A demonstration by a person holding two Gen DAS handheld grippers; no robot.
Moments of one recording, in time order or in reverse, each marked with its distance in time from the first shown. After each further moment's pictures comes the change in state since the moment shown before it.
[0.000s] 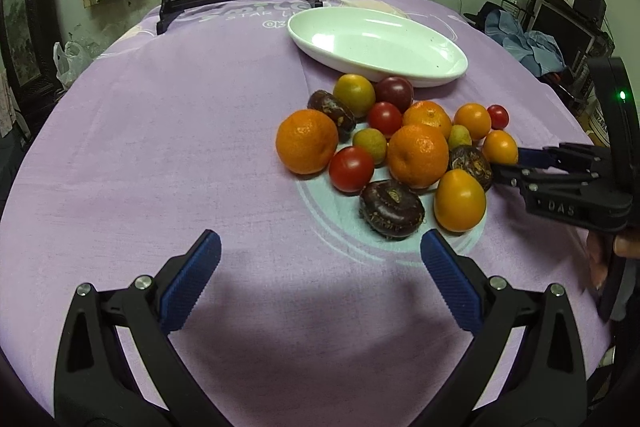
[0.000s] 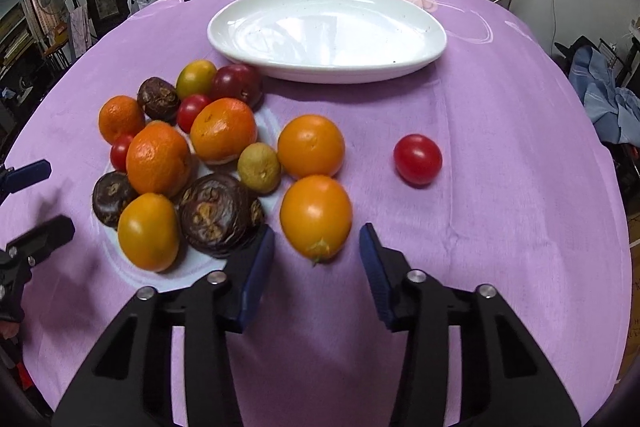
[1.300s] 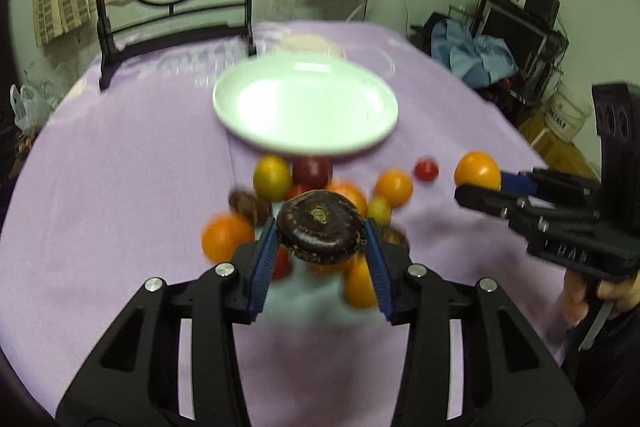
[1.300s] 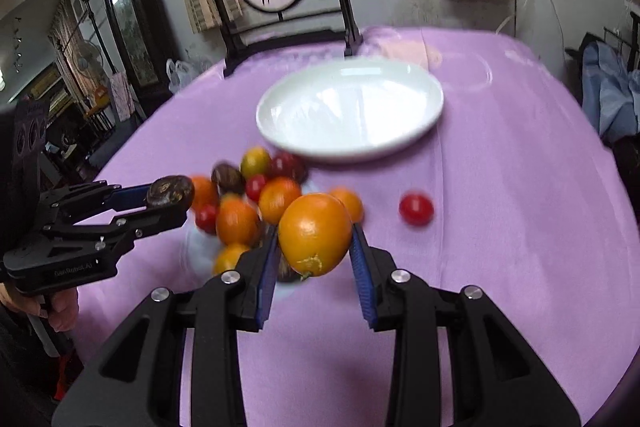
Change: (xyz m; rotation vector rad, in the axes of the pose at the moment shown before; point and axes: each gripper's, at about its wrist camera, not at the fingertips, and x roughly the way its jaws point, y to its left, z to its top) left arm -0.020 -0.040 0.079 0.089 -0.072 -0.159; right arm -0.078 -0.016 0.020 0.079 -0.238 0.178
